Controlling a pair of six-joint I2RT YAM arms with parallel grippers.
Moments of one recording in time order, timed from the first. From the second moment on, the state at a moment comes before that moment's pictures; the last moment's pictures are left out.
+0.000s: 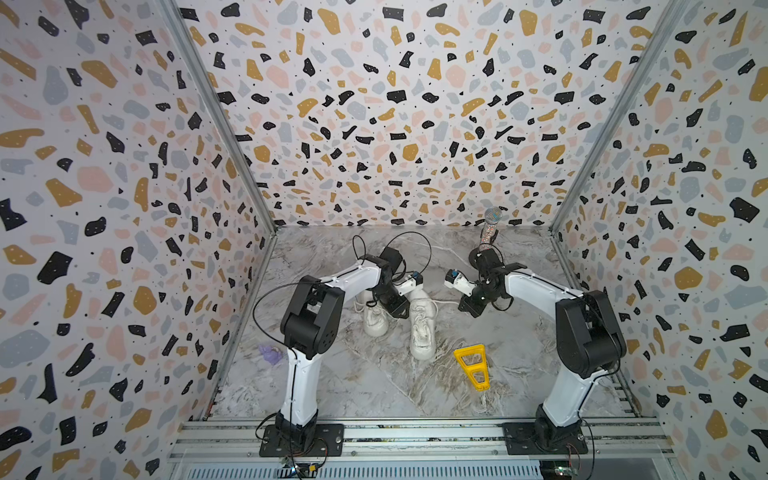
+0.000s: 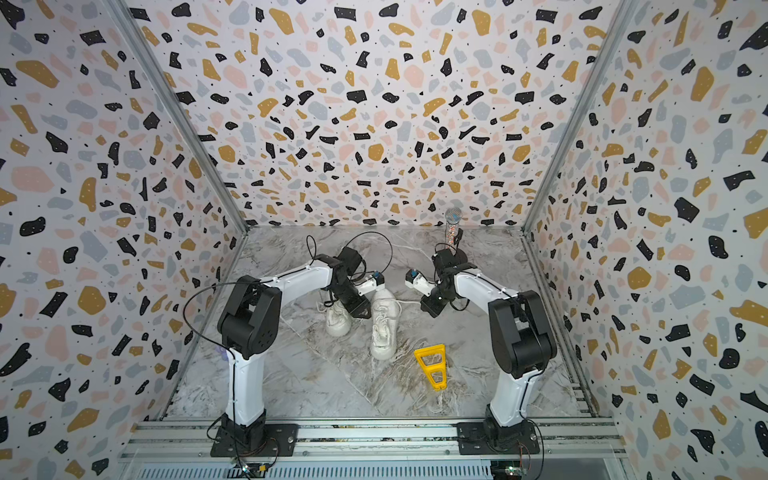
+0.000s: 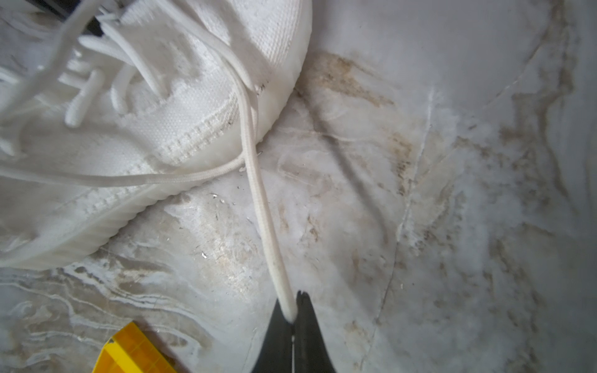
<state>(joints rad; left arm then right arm) -0.49 2.11 1.56 -0.86 0.40 0.46 0.34 1.81 1.23 -0.68 -0.37 -0.60</state>
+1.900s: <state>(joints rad) 0.03 1.59 1.32 -1.18 0.25 0.67 0.30 1.37 0.93 -0.86 0.00 -0.71</state>
